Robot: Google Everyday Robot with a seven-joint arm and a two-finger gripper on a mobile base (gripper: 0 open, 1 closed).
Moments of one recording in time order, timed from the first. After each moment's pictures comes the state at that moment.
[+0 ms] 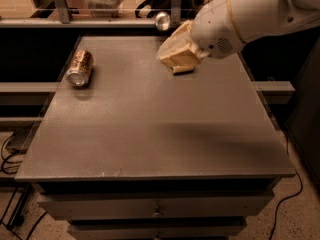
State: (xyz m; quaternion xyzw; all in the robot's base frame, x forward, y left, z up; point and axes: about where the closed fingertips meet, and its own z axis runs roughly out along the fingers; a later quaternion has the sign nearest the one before) arm 0.528 -0.005 0.996 -0.65 0.61 0.18 0.42
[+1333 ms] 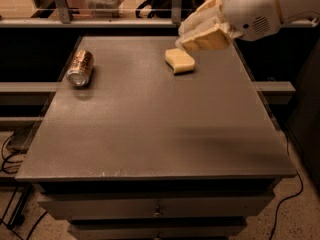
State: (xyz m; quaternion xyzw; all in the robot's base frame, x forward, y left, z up) arm 0.522 -0.048 1.044 -0.64 0.60 0.16 0.46
